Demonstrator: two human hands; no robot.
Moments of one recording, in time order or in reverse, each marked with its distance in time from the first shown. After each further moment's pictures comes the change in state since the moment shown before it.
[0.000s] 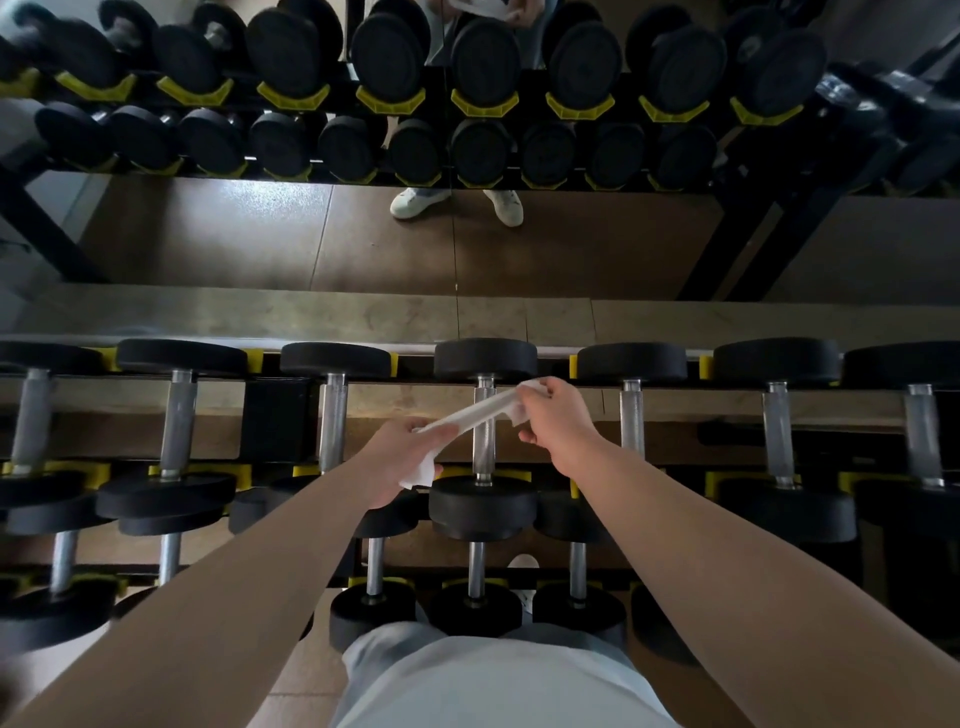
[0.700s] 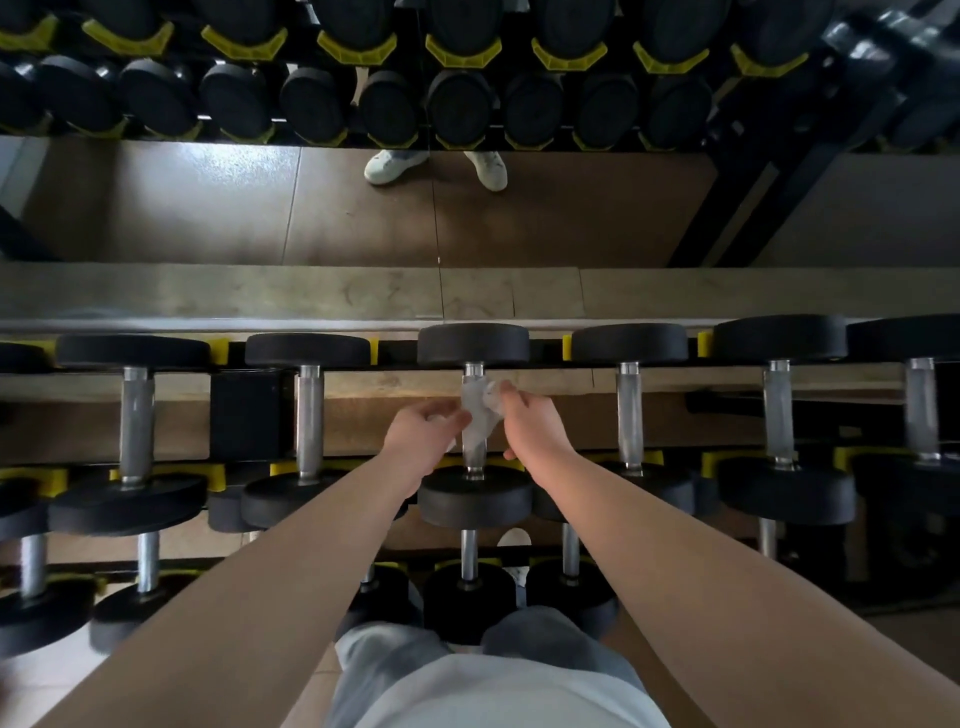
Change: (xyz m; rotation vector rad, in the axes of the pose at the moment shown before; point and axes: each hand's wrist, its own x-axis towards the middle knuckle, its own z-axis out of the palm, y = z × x) left_hand 0.030 0.003 0.045 0.124 0.175 0.038; right_hand 0.000 0.022 0.022 -0.170 -0.009 0.017
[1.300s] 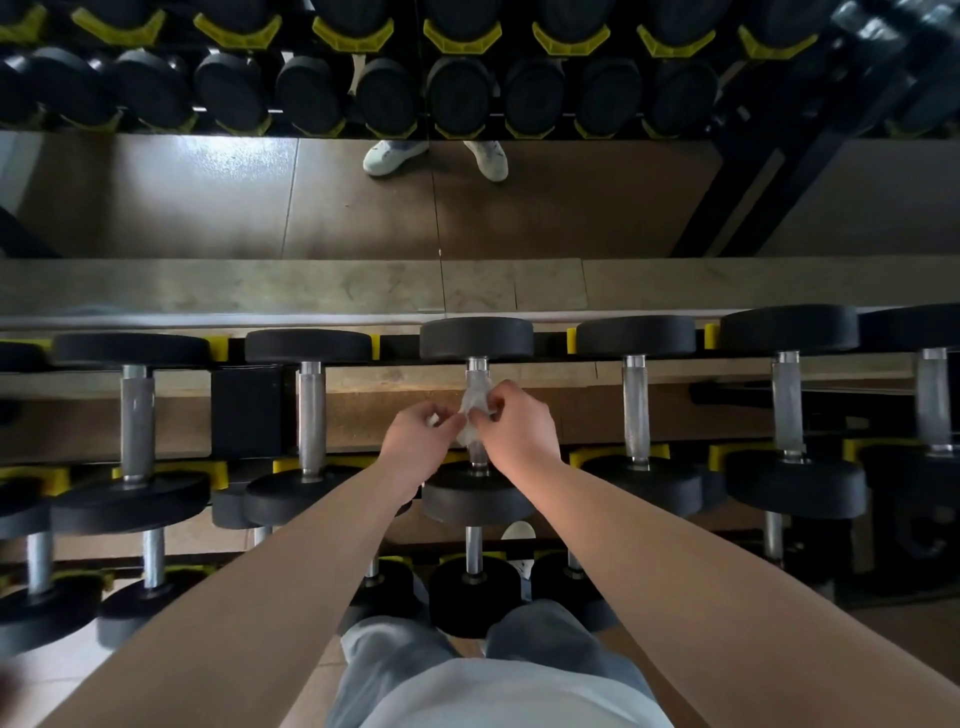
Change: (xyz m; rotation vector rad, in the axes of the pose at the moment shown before) left_hand -0.002 -0.012 -0.007 0.092 0.004 0.047; right_hand 0.006 0.017 0.025 -0.417 0.139 -0.261
